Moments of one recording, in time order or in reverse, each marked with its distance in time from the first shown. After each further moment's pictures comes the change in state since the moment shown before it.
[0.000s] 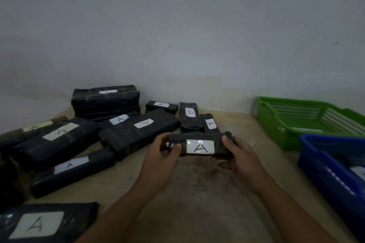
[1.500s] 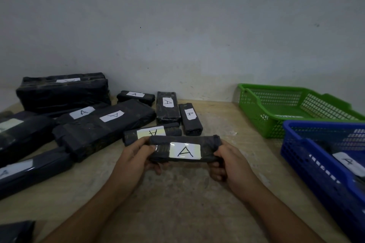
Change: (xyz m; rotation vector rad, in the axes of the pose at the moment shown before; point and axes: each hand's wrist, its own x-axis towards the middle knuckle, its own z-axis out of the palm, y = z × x) left_hand 0.014 -0.026 0.016 -0.197 -0.171 -0.042; right_hand 0.005 0.033 -0.034 -0.048 -0.122 0.037
